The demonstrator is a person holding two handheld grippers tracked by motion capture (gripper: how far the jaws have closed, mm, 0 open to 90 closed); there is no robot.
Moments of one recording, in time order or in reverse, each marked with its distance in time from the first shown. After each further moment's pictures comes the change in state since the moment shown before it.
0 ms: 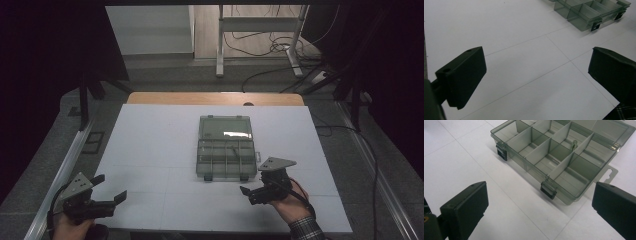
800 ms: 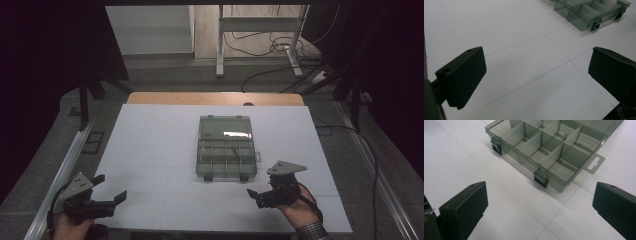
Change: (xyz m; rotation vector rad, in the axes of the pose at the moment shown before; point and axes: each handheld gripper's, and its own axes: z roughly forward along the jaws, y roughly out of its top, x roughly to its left) left arm 0.000 0.000 0.000 0.002 0.001 0.004; right arm -0.006 -0.016 -0.015 -0.014 -0.023 0.034
